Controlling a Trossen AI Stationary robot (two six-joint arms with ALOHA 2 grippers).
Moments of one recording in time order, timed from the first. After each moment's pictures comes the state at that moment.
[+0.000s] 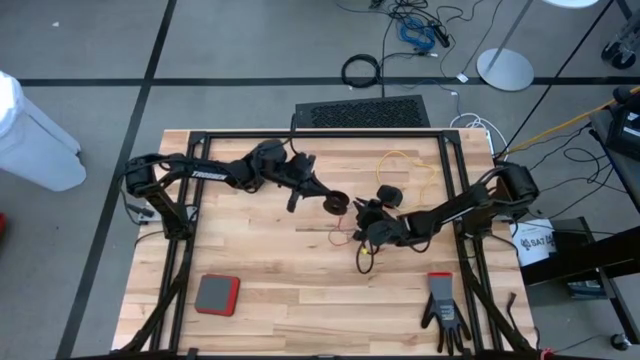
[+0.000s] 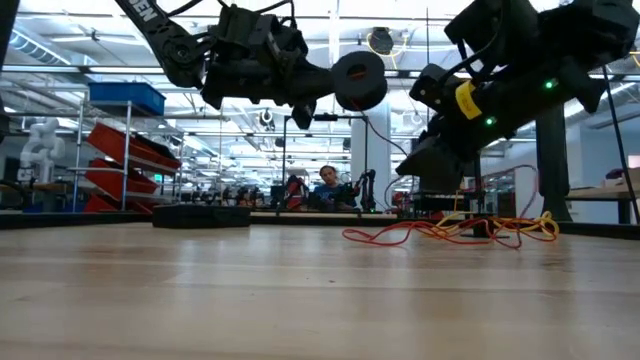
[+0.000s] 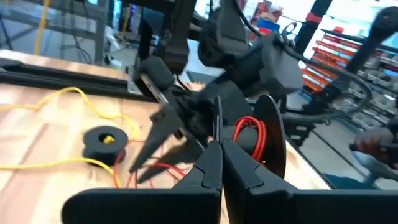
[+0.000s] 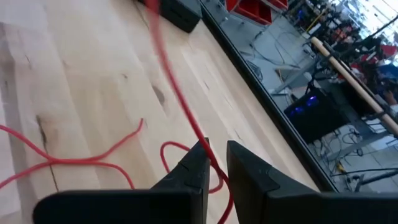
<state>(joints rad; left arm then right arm) 0.36 1.65 0.85 0.66 0.73 -0.18 0.21 1.61 0.59 0.34 0.96 0.00</state>
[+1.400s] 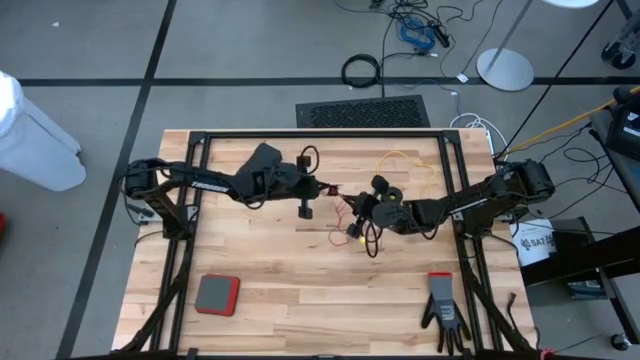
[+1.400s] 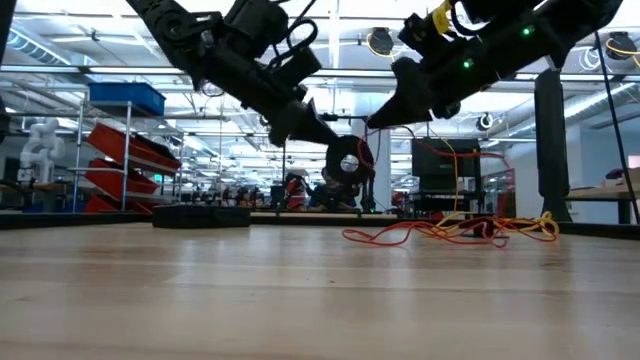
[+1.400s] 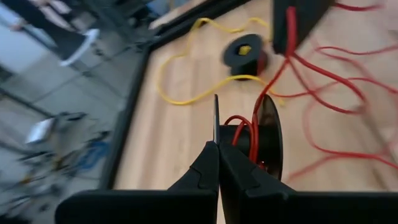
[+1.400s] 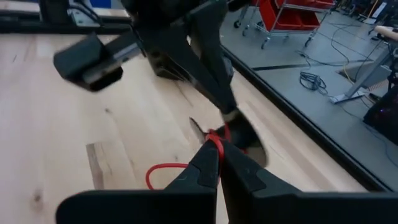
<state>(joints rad) 0.17 1.65 0.89 0.34 -0.13 0.54 0.14 1.47 0.66 0.38 0.68 0.09</state>
